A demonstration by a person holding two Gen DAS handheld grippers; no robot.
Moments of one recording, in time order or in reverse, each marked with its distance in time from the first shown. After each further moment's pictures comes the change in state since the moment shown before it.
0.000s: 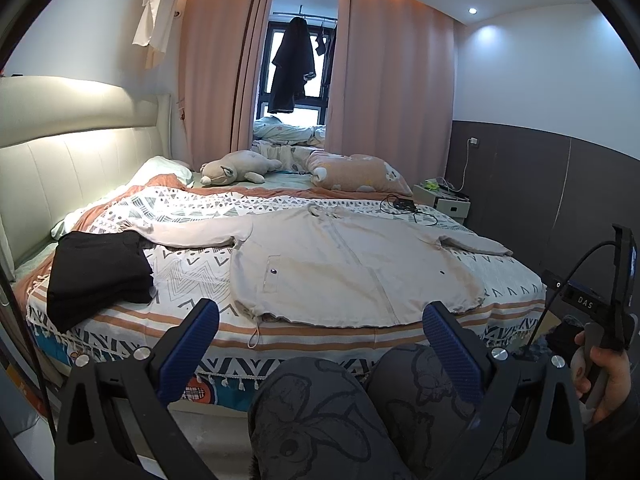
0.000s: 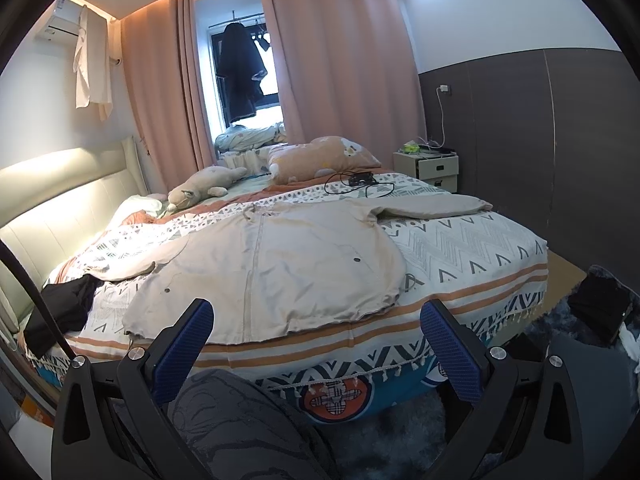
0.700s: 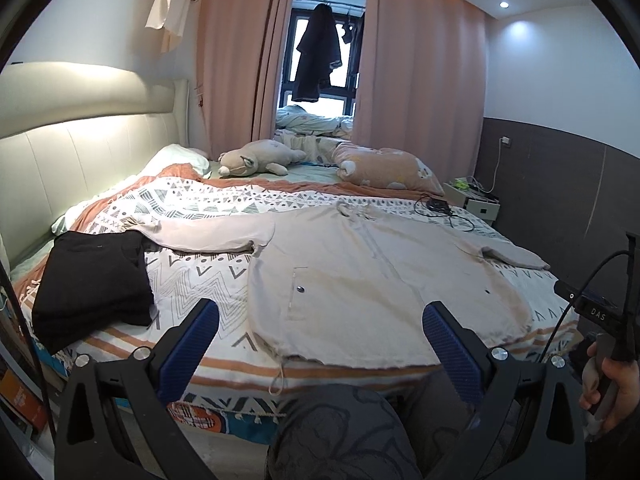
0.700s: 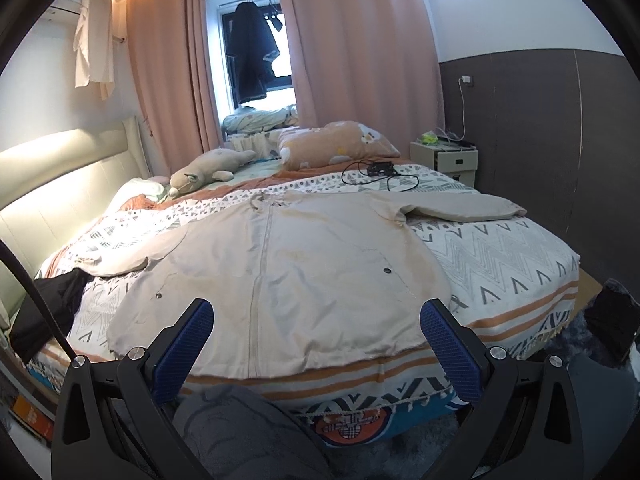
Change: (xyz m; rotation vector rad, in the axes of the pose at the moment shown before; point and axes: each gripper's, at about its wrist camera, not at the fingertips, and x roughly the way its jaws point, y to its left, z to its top) left arm 0.106 0.038 0.040 -0.045 0.040 0.077; right arm 0.118 0.033 0.040 -0.030 0.066 0.015
